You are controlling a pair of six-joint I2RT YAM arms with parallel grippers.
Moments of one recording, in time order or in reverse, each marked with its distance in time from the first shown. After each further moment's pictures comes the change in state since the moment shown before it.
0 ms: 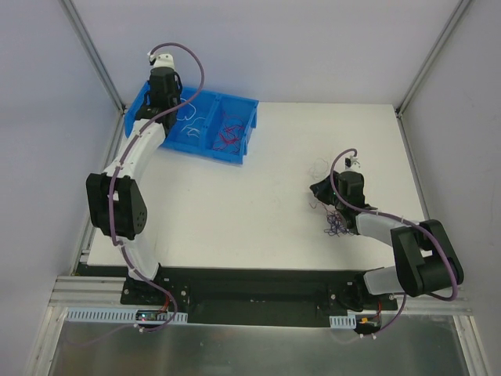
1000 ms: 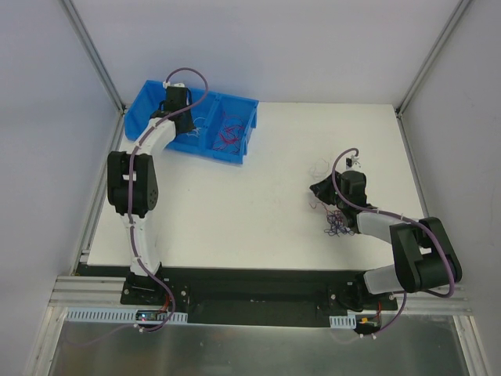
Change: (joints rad) left arm 0.026 0.286 0.060 -0.172 0.206 -0.201; right arm -0.032 0.024 0.002 0.015 -0.064 0.008
